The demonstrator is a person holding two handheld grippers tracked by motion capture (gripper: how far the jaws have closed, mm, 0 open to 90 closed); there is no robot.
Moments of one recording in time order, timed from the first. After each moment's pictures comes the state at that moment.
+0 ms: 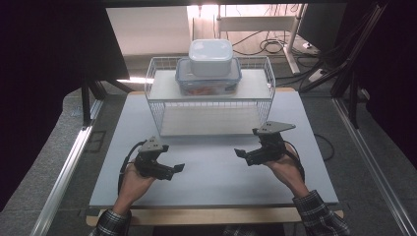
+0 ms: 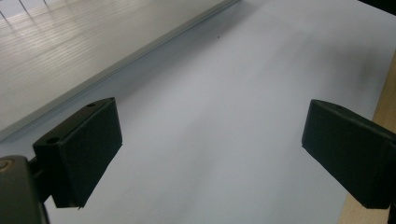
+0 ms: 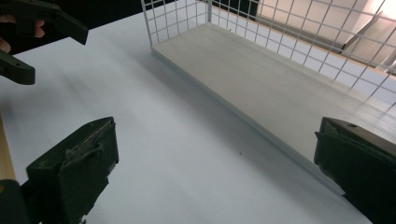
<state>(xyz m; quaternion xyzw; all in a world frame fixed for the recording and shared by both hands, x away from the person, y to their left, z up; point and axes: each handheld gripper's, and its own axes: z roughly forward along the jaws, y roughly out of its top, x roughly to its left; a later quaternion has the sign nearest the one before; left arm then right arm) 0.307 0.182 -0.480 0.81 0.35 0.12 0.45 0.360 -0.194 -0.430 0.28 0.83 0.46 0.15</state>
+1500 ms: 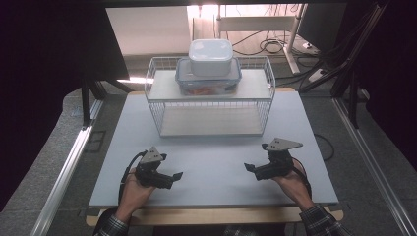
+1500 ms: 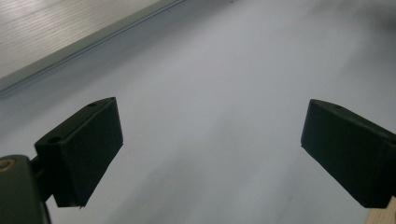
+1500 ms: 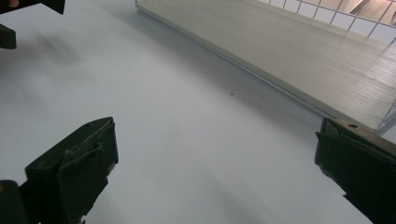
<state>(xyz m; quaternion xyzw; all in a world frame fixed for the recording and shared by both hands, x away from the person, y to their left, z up) 0.296 0.185 -0.513 0.82 0.36 0.13 0.43 0.343 -0.227 -0.479 0.30 0.83 0.45 0.16</state>
